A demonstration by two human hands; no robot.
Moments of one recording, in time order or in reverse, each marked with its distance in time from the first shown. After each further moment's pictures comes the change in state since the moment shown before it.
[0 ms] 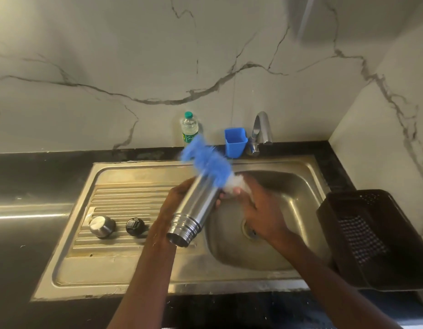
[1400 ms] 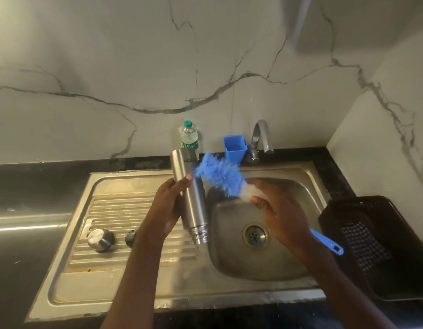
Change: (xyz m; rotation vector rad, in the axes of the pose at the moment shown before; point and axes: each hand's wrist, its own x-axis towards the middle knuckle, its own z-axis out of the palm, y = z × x) left_hand 0.020 0.035 -0.015 0.148 0.116 0.309; right_hand 0.007 -0.008 -0.039 -0.209 -0.016 0.094
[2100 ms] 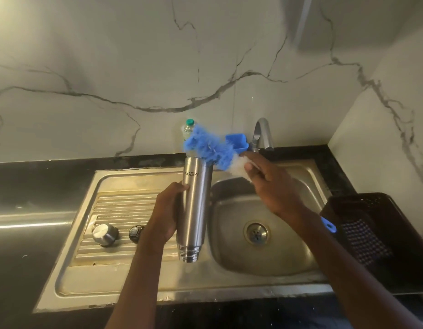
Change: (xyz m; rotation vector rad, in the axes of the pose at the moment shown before) left_hand -0.033 0.002 0.004 -0.018 -0.149 -0.059; right_hand 0.044 -0.037 -0.015 0.084 -0.055 0.056
